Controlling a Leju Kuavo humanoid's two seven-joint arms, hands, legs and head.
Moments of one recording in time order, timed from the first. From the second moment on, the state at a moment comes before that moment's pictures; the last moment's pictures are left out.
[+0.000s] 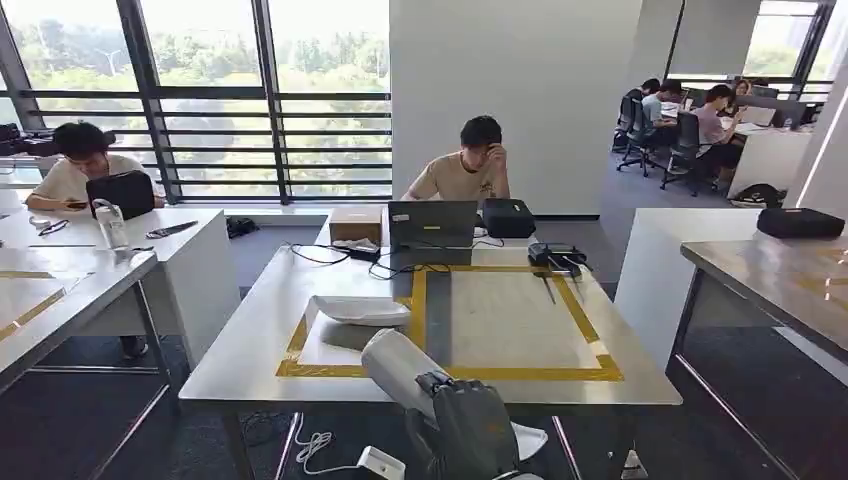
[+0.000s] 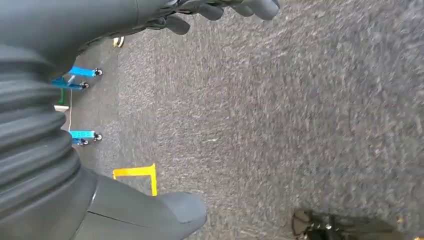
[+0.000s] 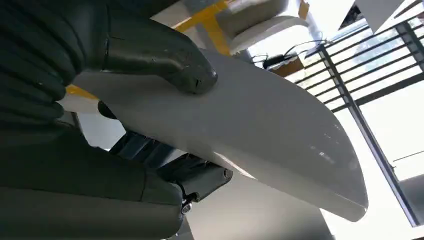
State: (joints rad) left arm -0.10 -0.12 0.71 -0.18 -1.07 -0.04 0.02; right arm -0.51 0.08 0.77 -1.35 1.03 -0.13 -0.09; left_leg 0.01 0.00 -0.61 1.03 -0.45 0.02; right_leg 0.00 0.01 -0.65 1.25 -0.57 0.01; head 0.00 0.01
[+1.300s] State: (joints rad) left arm -0.10 -0.12 0.71 -0.18 -1.07 -0.04 0.03; right arm -0.56 0.08 0.78 -1.24 0.97 -0.16 -0.12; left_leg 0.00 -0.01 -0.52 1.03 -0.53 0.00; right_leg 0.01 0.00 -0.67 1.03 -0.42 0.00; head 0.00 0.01
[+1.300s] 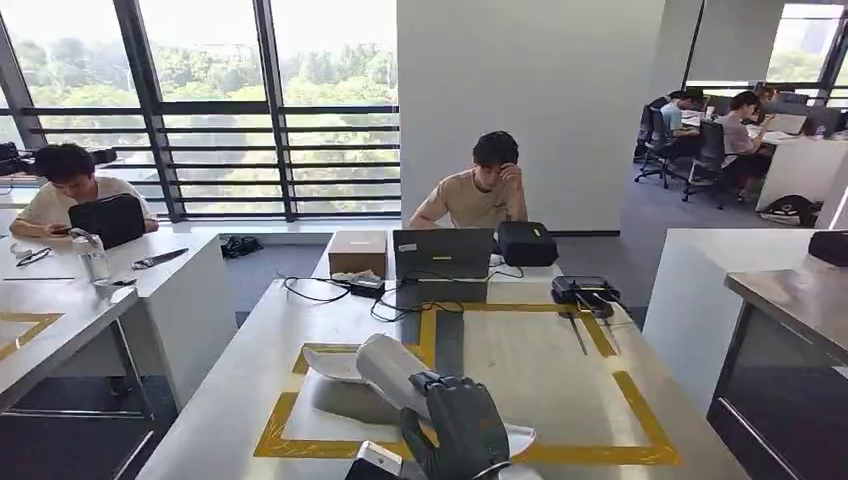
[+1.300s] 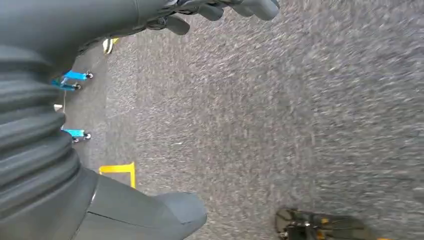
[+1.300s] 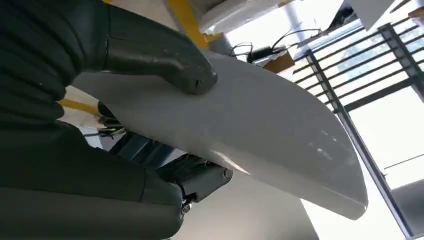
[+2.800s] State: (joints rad) left arm -0.14 -0.12 0.71 -0.17 -1.14 -0.07 0.05; right arm -1.07 0.10 0.61 -0.30 1.01 0.01 0.19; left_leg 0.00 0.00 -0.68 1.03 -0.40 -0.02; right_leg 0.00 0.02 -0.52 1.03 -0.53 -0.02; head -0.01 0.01
